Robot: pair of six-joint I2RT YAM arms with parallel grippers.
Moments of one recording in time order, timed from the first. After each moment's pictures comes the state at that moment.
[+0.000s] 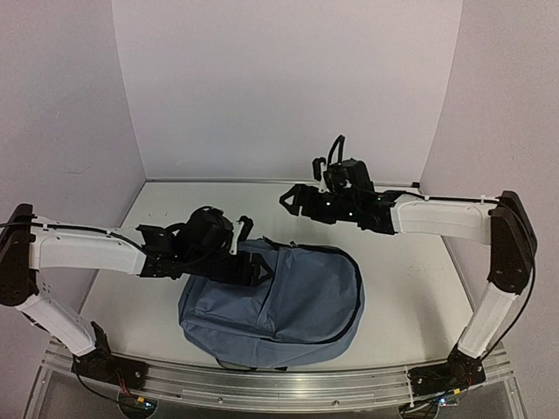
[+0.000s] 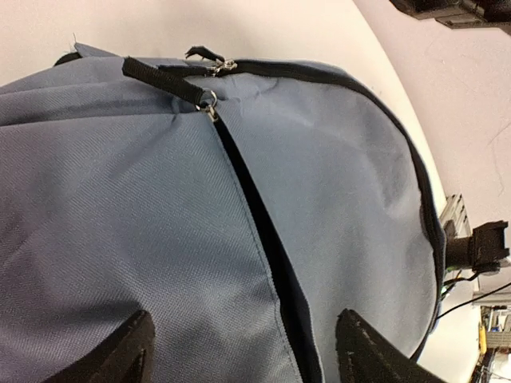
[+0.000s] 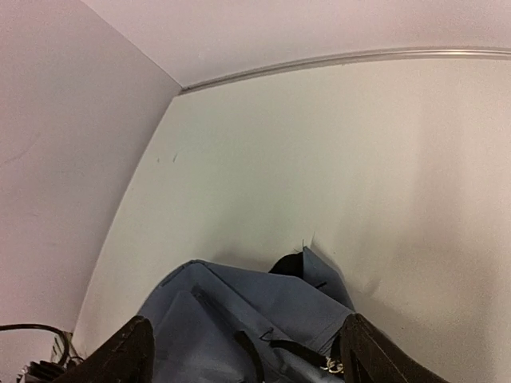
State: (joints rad) left arm -1.01 1.47 0.92 -0.16 0.06 -0.71; right arm 0.75 1.76 1.28 0.02 -0.04 0.63
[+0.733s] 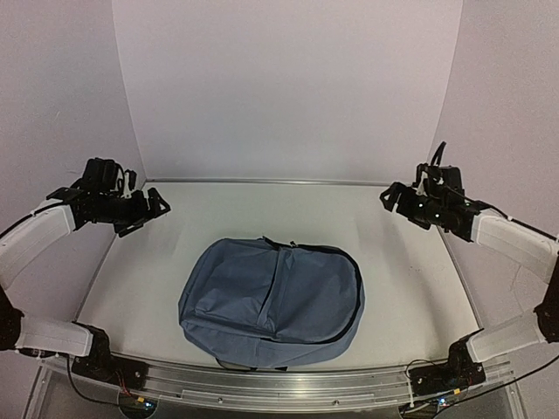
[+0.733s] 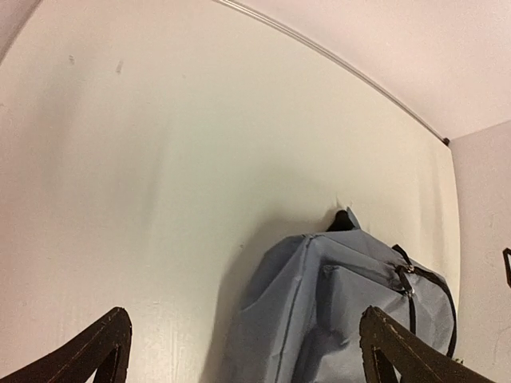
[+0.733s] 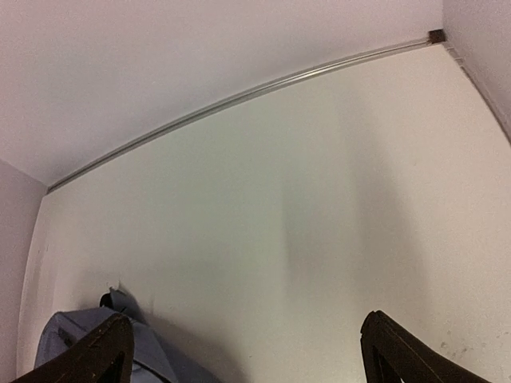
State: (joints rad) left arm -0.20 1.16 0.96 -0.54 0.23 -0.53; right arm 0.29 1.29 0.92 -0.18 0.02 0.53
